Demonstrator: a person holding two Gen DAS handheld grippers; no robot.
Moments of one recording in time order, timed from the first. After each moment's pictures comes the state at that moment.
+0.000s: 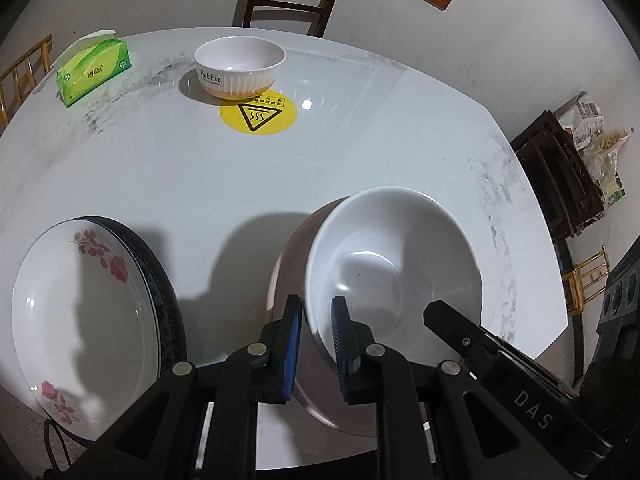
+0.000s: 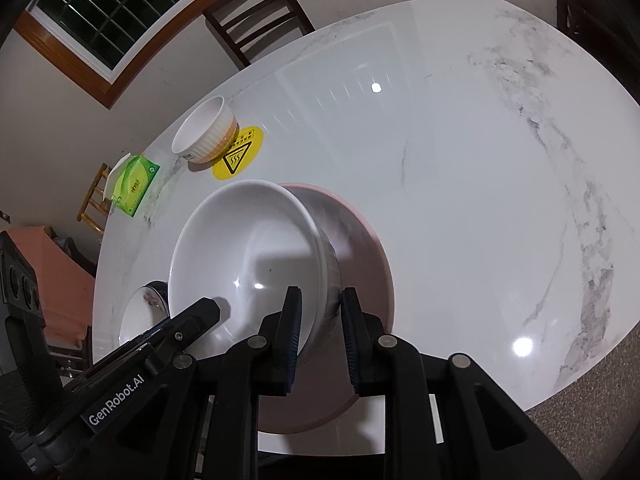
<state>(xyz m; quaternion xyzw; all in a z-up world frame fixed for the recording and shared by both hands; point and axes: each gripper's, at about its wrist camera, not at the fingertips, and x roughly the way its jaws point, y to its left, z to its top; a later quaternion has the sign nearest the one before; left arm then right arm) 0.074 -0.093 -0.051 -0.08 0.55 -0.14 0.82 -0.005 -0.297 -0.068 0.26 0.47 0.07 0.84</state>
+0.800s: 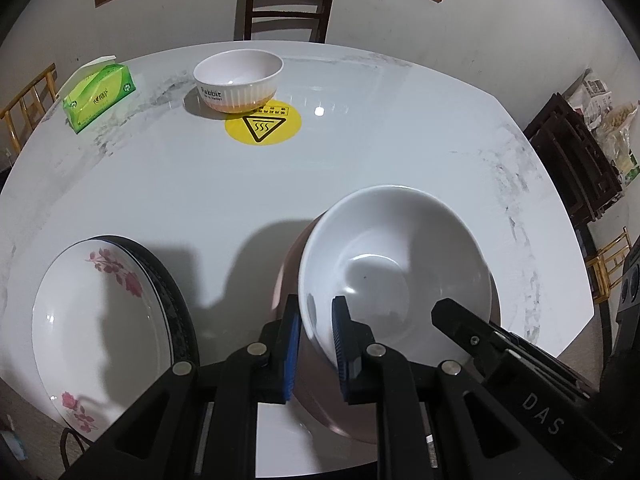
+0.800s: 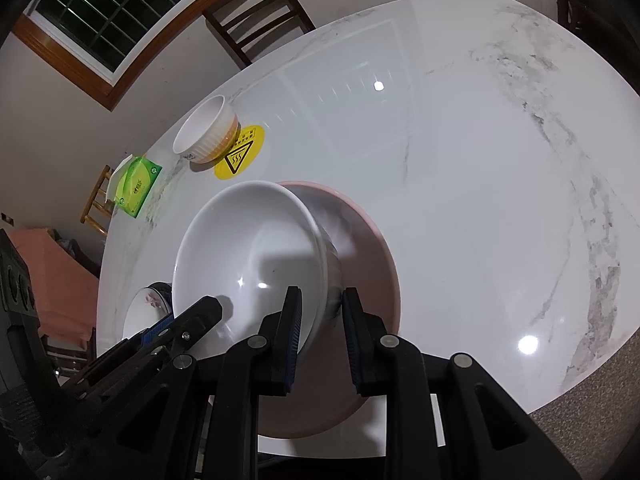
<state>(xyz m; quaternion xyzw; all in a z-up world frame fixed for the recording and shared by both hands) 0.073 -0.104 -0.051 -0.03 0.54 -0.12 0.84 -0.005 -0.296 -0.071 0.26 0.47 0.07 0.84</state>
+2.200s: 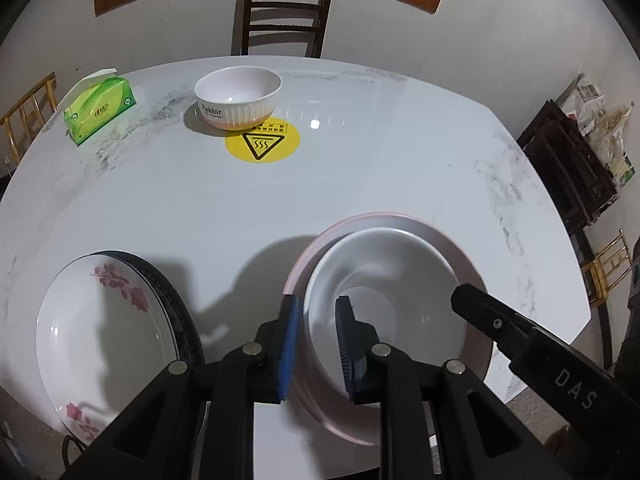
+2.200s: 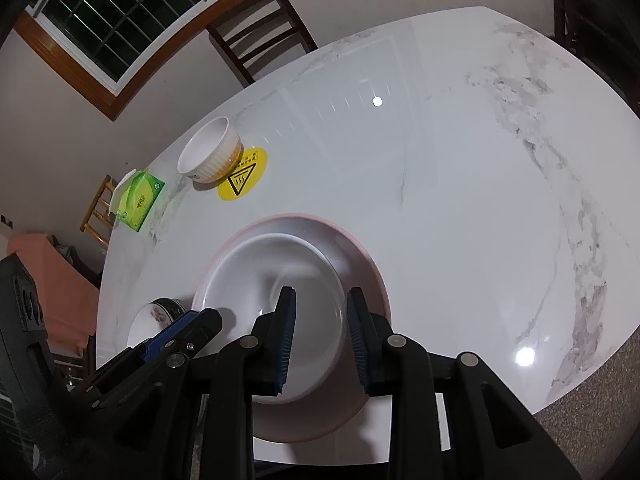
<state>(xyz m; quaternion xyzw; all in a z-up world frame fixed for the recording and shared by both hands) 0.072 -0.098 -0.040 -0.04 0.51 -0.13 0.85 -0.003 -0.302 -0.054 0.25 0.44 0.06 0.86</state>
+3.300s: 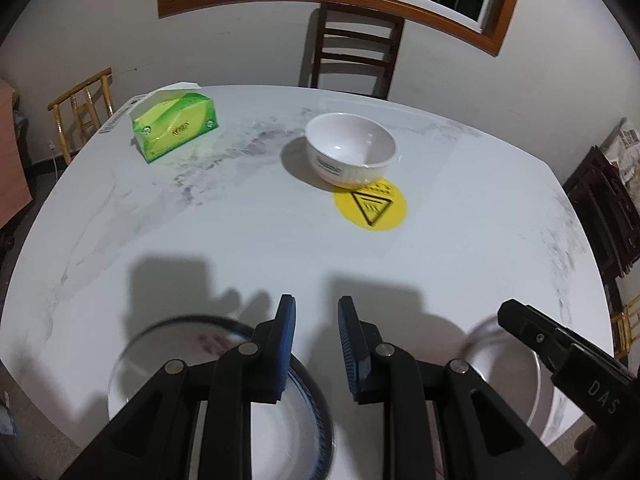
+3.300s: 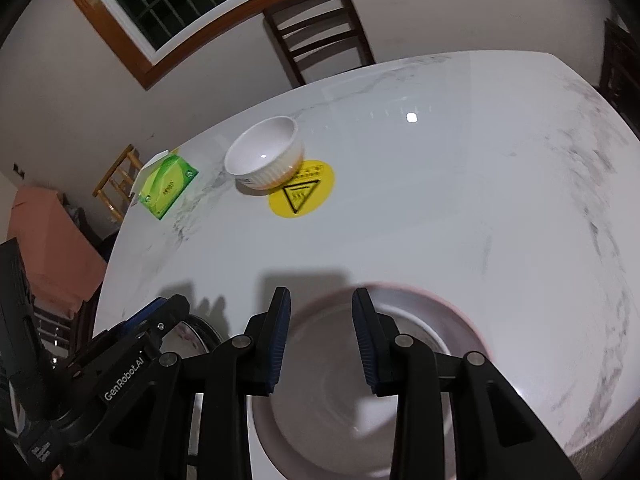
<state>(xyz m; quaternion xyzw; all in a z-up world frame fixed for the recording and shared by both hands) 0.129 -0.008 -0.025 -0.05 0.48 -0.03 0.88 0.054 -0.240 -0.025 0.18 0.43 0.12 0.88</state>
